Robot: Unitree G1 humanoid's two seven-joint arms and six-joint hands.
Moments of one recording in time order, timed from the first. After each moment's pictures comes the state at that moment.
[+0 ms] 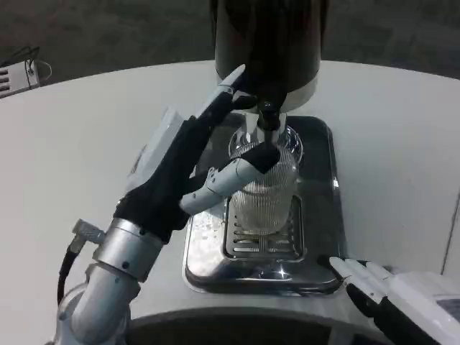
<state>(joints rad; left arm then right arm) -0.50 0.29 -0.09 0.03 0.21 -0.34 -0.07 0.24 -0.41 -0.07 -0.90 -0.76 0.11 0.66</state>
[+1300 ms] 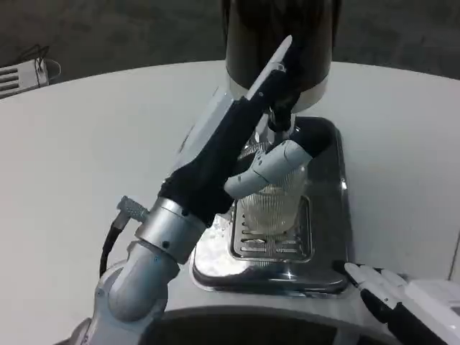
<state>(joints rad) -0.59 0.21 -0.16 0.03 0.21 -0.29 -0.15 0.29 -0.41 -0.10 -0.91 -0.74 0.13 0.66</state>
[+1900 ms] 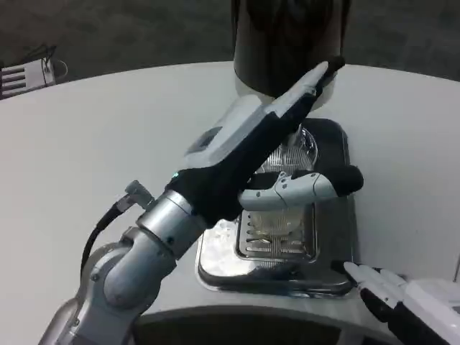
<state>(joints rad) -0.65 0.35 -0.23 0.02 0.34 -0.27 -0.22 0.29 -0.41 -0.11 -0.91 -0.72 0.13 0.66</state>
